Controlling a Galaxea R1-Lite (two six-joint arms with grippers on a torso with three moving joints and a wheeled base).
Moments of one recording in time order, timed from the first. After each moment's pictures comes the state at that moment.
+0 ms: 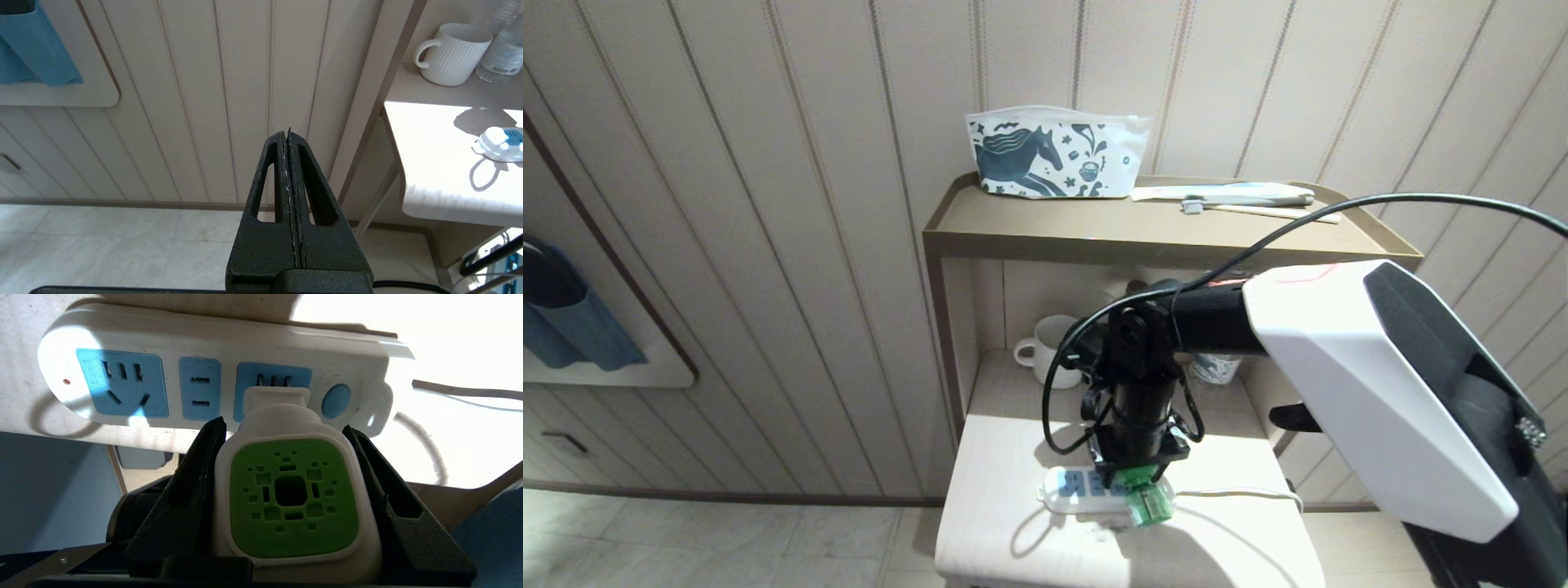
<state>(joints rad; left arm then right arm) 0.00 0.00 -0.01 0.03 -0.01 0.01 0.60 2.40 -1.96 1.02 -0.07 0.50</state>
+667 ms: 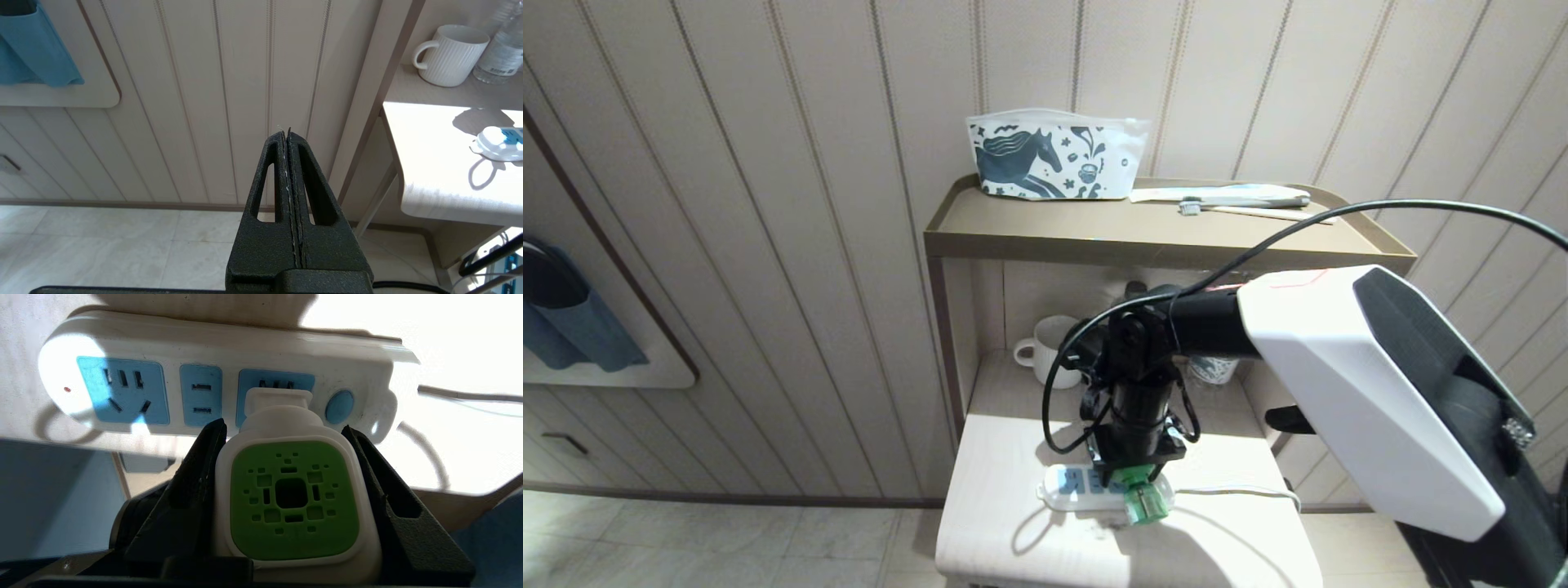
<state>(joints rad) 0.00 0.00 -0.01 0.03 -0.01 0.01 0.58 2.43 -1.97 0.99 -0.06 0.49</state>
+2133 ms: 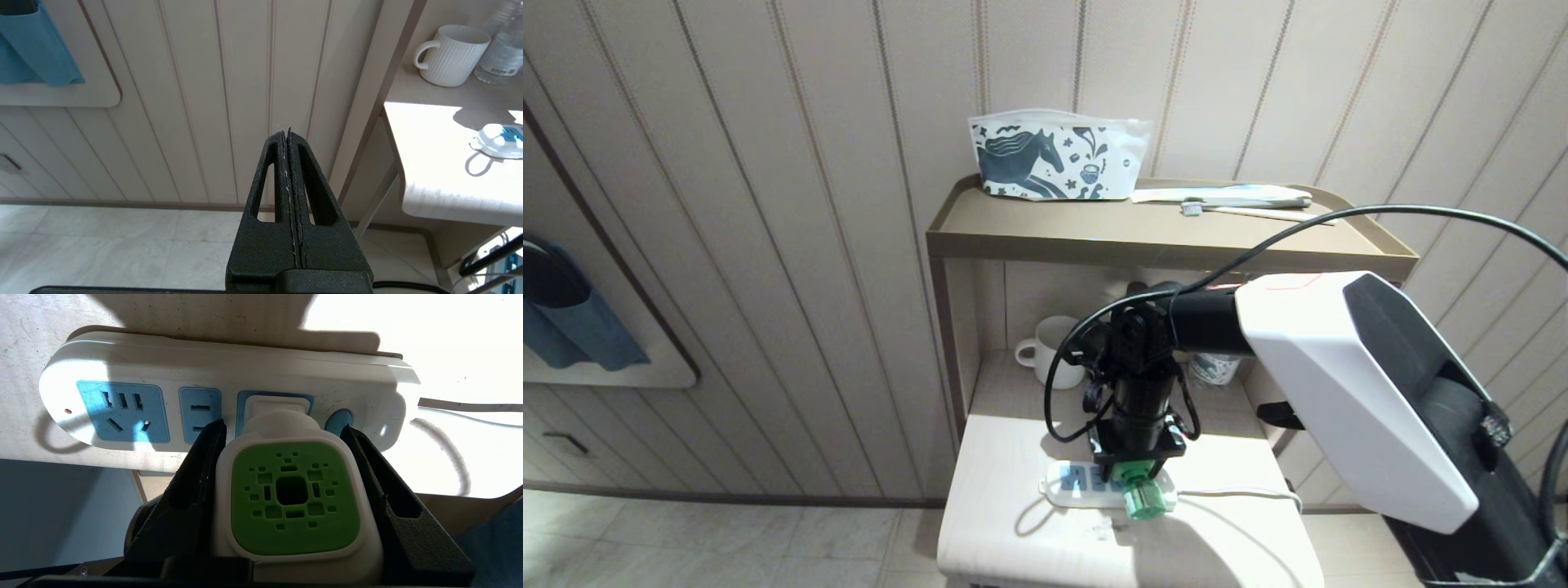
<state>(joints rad) 0.00 0.00 -0.01 0.03 -0.01 0.01 0.54 2.50 -1.97 1.05 -0.06 0.53</state>
